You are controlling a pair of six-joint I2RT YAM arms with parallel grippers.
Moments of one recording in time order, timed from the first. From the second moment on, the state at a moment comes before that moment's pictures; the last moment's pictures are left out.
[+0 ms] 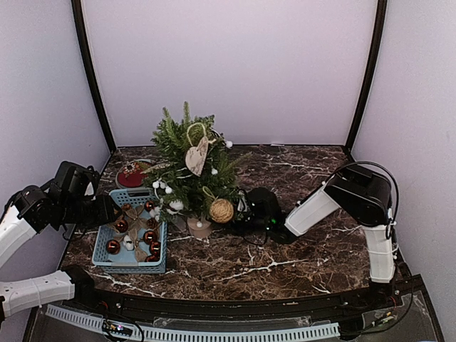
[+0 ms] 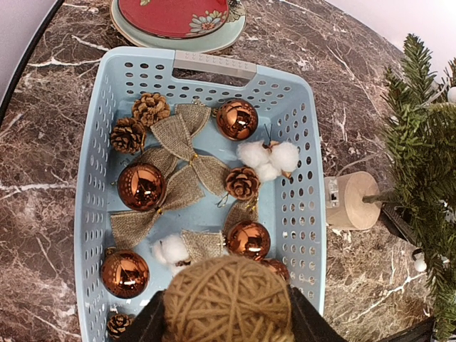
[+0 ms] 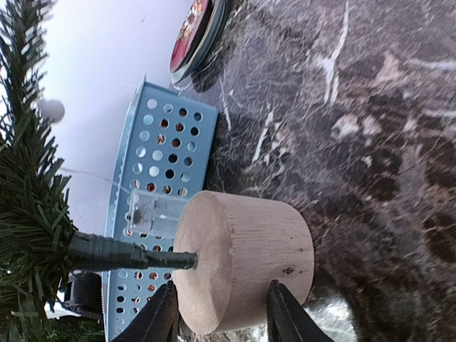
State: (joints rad) left arm -0.48 0.72 0.80 -0.97 -0.15 -0.69; right arm 0.94 2.12 0.98 0.80 -0.31 1.06
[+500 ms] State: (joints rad) left arm -0.48 0.69 0.81 -1.00 -0.16 -0.69; right arm 1.02 2.15 1.00 0.83 -0.32 1.11
